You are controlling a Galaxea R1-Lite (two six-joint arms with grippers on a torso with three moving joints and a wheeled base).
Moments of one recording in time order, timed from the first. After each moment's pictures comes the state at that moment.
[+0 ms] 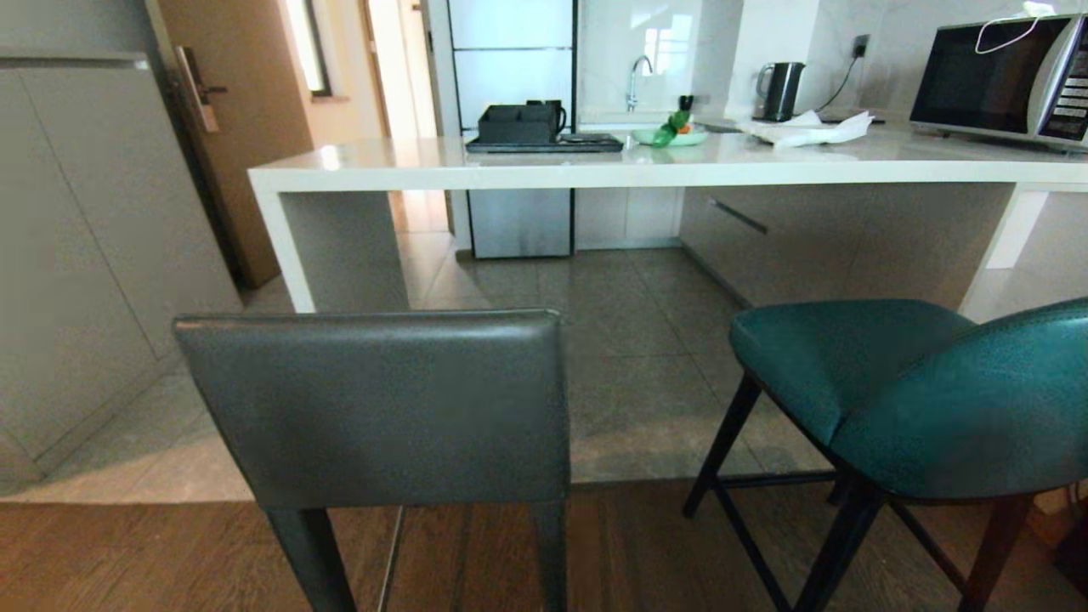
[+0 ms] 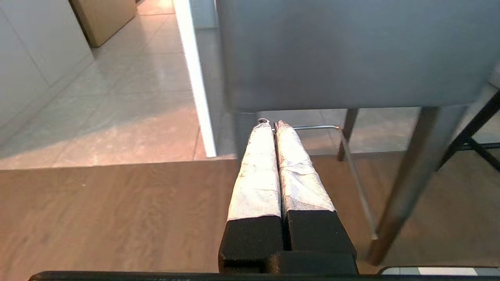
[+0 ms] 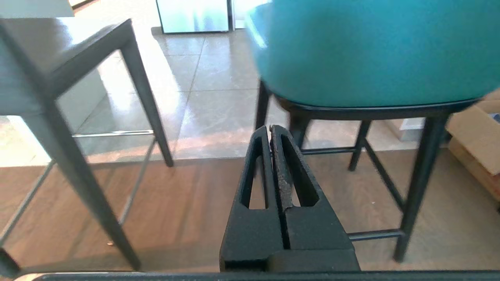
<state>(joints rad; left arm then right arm) 0.00 0.00 0.00 0.01 -0.02 0.05 0.00 0.00 0.00 0.00 0.02 -0.01</state>
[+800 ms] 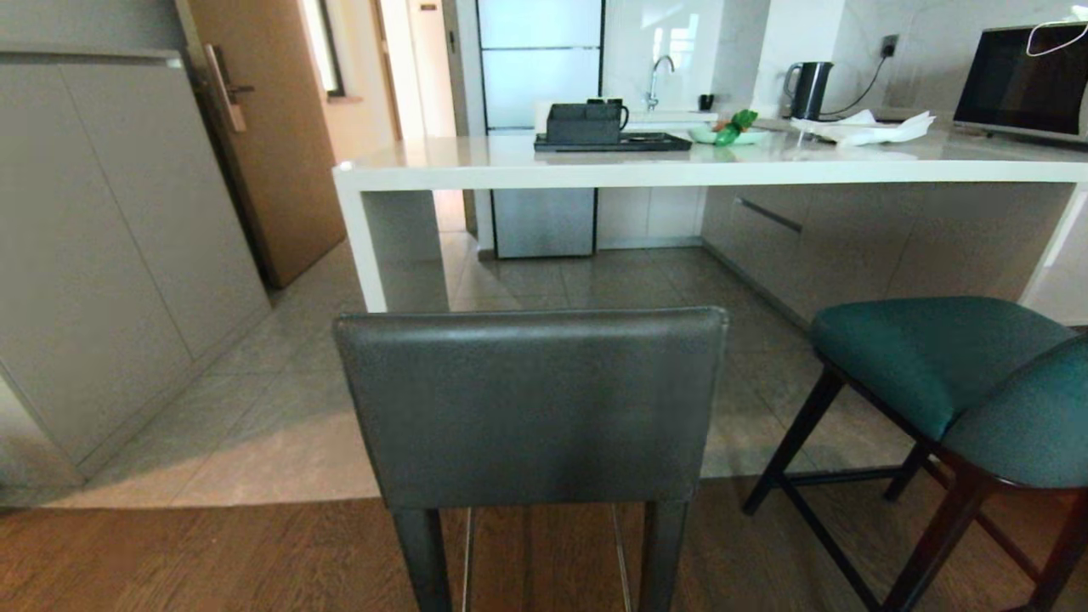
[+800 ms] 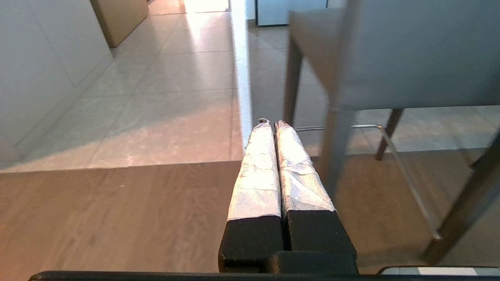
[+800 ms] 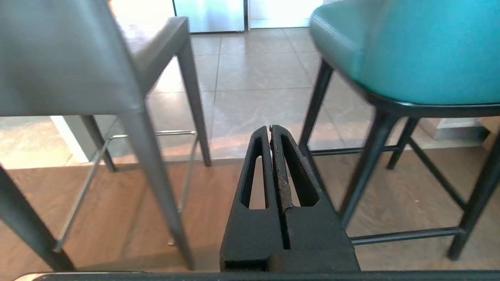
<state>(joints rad) 0.00 0.00 0.00 0.01 -0.02 0.05 0.00 0.00 0.00 0.00 0.01 -0.01</state>
